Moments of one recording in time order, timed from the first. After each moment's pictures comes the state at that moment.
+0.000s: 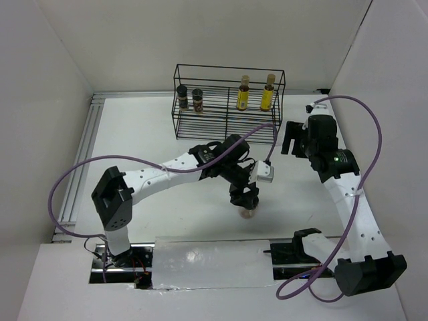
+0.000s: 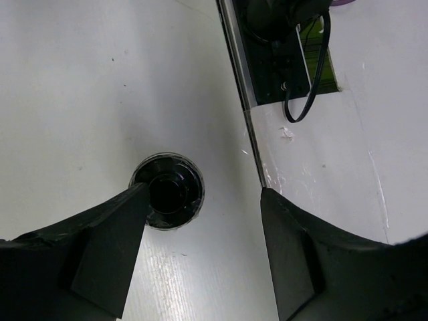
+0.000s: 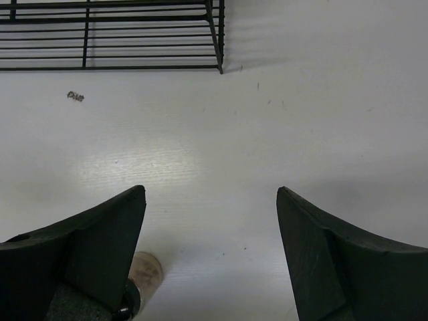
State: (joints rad) left arm -0.98 1.79 1.54 -0.58 0.69 0.42; right arm 0.14 1.02 1.15 -0.74 0.14 0.20
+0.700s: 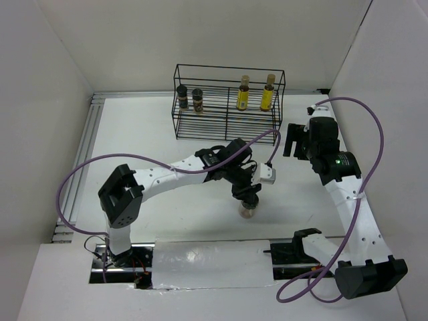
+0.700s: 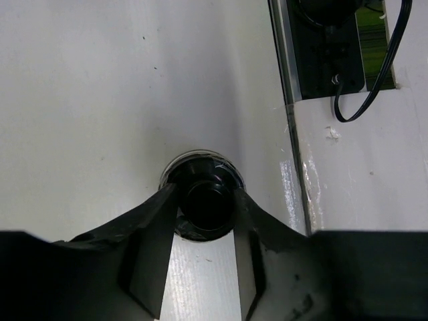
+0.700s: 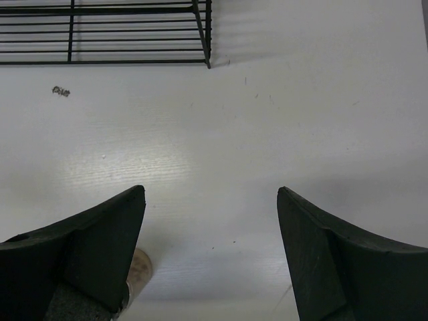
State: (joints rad) left arm -0.99 1.85 1.51 -0.48 0.59 0.42; right arm 0.14 0.99 1.14 -0.77 0.17 0.18
